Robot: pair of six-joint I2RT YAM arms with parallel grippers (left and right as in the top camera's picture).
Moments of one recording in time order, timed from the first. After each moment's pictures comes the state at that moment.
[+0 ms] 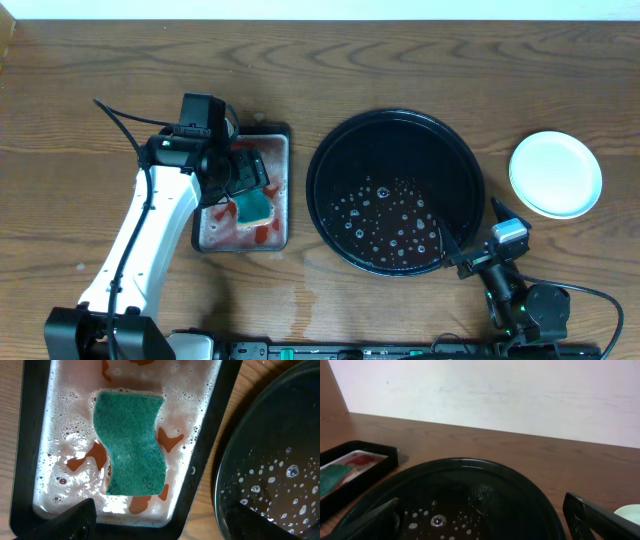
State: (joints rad) left arm -0.11 1.47 1.14 -0.97 0.17 -0.43; right arm 0.08 0.01 0.01 -0.04 -0.29 0.00
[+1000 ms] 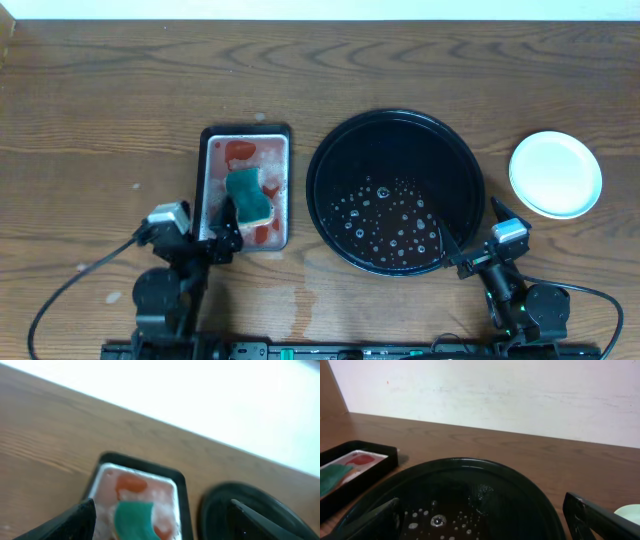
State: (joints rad) left arm -0.03 0.15 0.22 -0.24 0.05 -0.38; right arm 0.08 0.01 0.01 -0.05 -0.29 0.00
